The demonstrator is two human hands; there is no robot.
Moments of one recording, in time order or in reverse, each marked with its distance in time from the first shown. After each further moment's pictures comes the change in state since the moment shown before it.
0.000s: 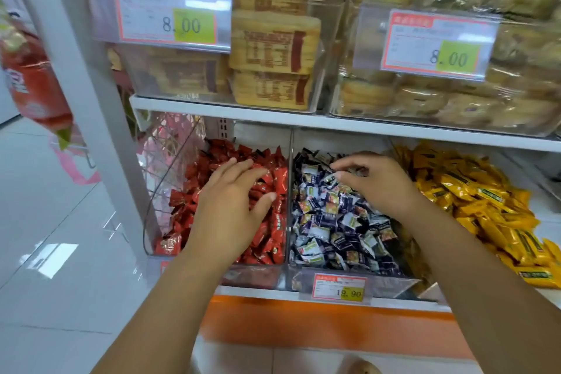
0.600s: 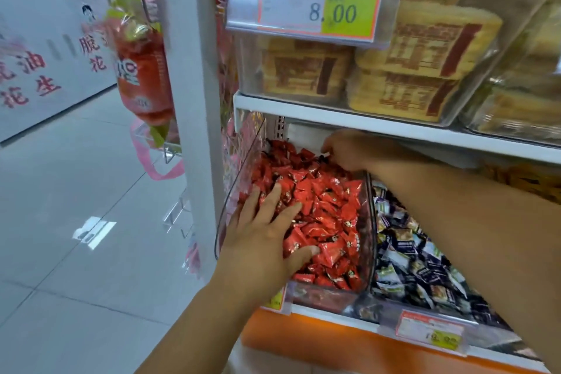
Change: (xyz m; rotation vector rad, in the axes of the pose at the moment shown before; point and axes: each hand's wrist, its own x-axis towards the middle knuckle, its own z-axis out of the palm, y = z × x) left_hand -0.032 -0.066 -0.008 0.226 -0.250 -0.096; right_hand 0.163 -0.061 0.106 -0.794 -0.287 -0.249
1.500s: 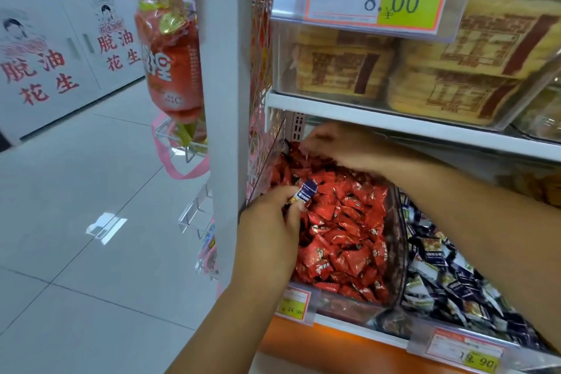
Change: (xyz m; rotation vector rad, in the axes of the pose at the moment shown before) left_hand 0.010 0.006 -0.019 -0.579 0.370 -0.223; right_hand -0.021 -0.058 -0.029 0.690 0.048 -0.166
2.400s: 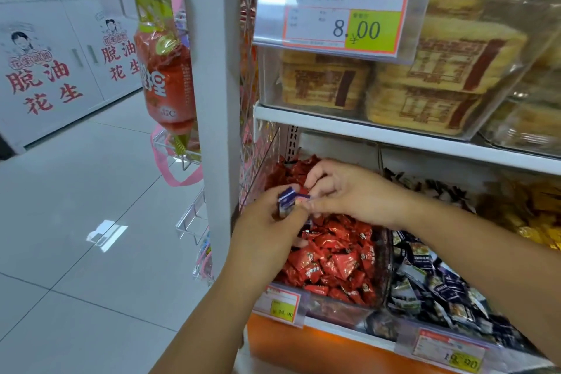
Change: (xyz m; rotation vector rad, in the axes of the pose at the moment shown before) left_hand 0.000 0.019 -0.010 -0.443 -0.173 -0.209; right_hand -0.073 -0.007 0.008 0.401 -0.241 0.013
